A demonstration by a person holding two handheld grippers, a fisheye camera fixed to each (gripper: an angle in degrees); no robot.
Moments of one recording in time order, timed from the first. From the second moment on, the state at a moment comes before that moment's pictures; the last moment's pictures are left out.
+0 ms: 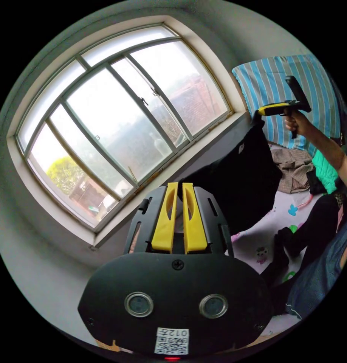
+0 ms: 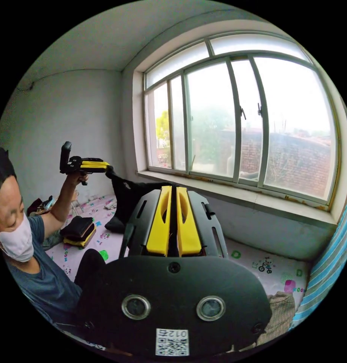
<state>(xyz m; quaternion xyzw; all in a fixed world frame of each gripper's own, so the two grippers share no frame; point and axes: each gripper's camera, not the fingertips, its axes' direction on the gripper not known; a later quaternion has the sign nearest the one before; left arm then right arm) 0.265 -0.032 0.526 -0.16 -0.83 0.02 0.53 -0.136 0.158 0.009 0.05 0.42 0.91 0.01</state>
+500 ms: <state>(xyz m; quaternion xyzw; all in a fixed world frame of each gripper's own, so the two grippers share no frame) -0.125 -0.073 0.331 -0.21 -0.74 -0.16 0.62 -0.325 0.321 0.211 0.00 0.21 0.96 -0.17</state>
